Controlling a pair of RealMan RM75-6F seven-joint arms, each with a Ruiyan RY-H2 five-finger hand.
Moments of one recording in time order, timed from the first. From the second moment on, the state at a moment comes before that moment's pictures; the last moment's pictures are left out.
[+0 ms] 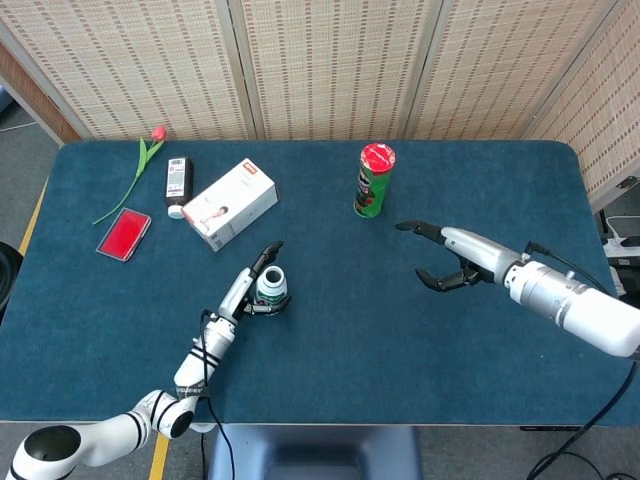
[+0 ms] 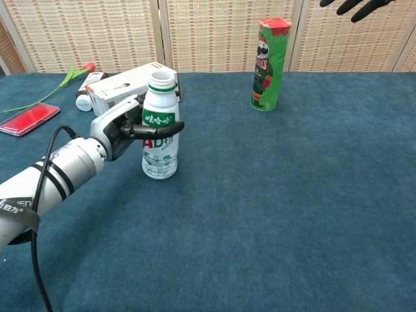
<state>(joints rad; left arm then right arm) -0.75 -1.92 -0.20 -0.94 1.44 1.08 -1.06 0.34 -0.82 1.11 -1.82 -0.71 -0.28 0.02</state>
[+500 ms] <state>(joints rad) -0.72 -1.88 -0.18 -0.97 1.48 1.16 -1.01 0.35 -0.81 1.10 -1.83 -0.73 -0.24 0.03</state>
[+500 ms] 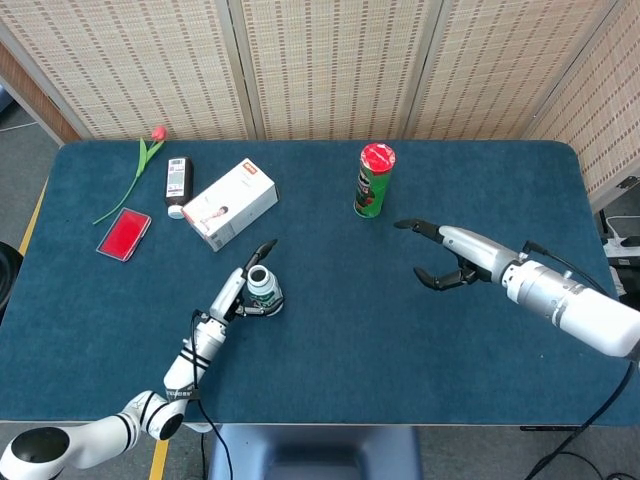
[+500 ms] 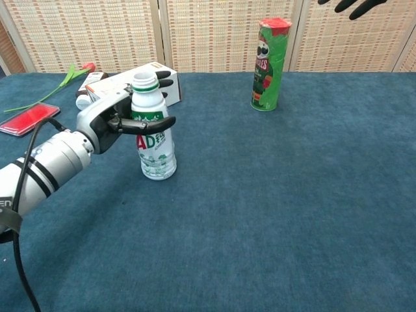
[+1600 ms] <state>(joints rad) -0.42 -1.29 -0.05 -1.39 1.39 1.29 -0.43 -0.06 -0.98 0.88 -1.94 -1.40 0.53 -0.37</state>
